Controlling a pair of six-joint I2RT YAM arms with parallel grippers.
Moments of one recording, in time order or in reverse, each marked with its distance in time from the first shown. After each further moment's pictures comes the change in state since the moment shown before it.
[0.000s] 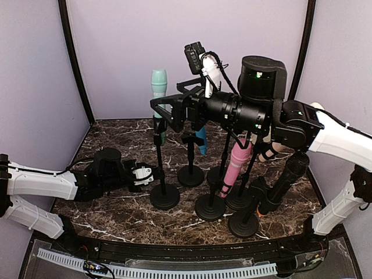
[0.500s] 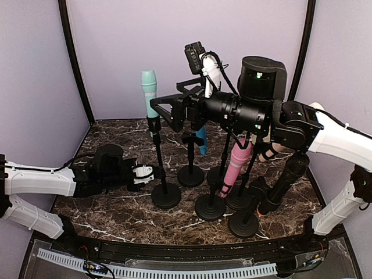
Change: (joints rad) left arm 0.004 -0.012 0.060 -0.145 0.008 -0.006; right arm 0.000 0.000 -0.006 0.014 0.000 0.000
